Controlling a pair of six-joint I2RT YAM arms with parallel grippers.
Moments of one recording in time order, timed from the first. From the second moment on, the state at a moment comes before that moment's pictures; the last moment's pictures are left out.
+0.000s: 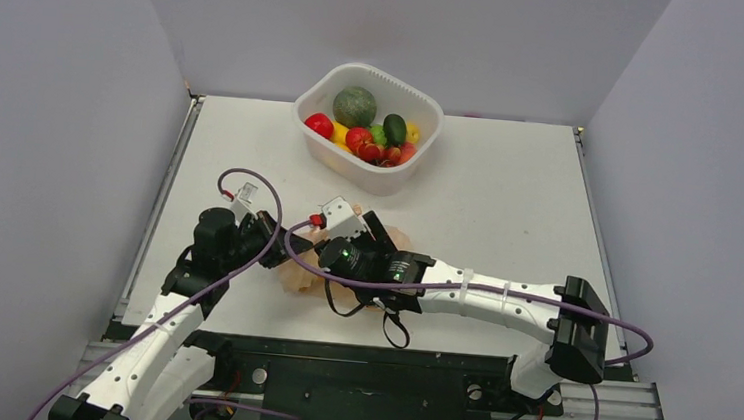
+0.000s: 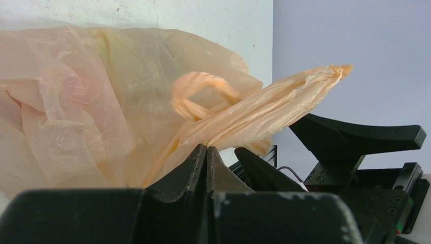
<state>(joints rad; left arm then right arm) -0.25 0.75 0.48 -0.15 0.49 -0.99 1.25 1.58 1.29 -0.53 0.74 0.22</state>
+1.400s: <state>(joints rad) 0.03 0.97 1.02 -0.35 0.44 -0.83 0.73 1.27 1.20 -0.32 0.43 0.34</state>
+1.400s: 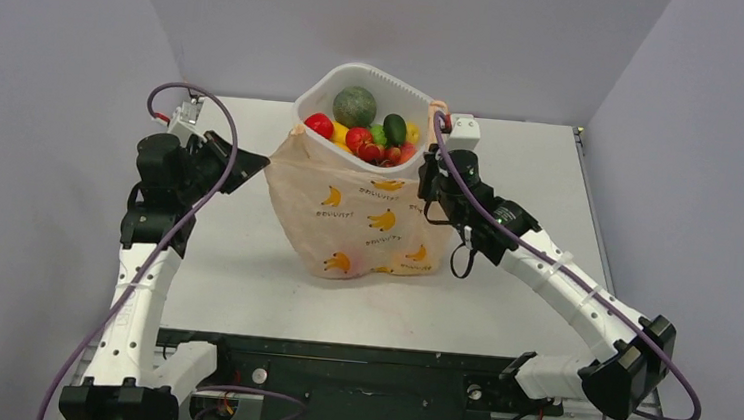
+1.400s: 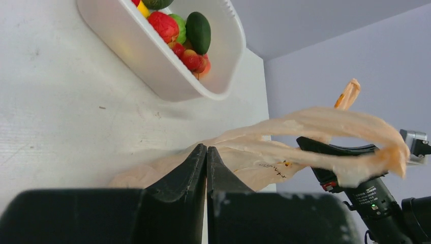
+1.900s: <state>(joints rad) 0.05 0.73 0.92 -0.43 0.56 -0.77 0.72 1.32 1.20 -0.27 0.19 0.35</state>
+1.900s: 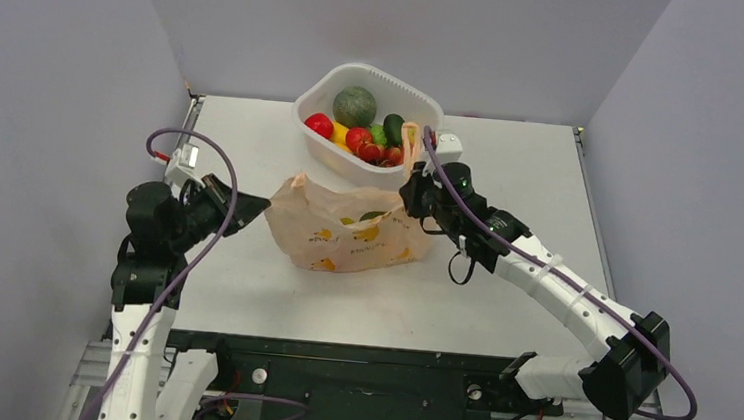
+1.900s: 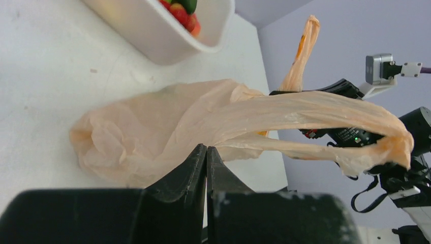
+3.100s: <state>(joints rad) -0.68 0.92 1.02 -0.56 0.22 -0.60 1.08 0.79 0.54 -0.20 0.39 1.15</state>
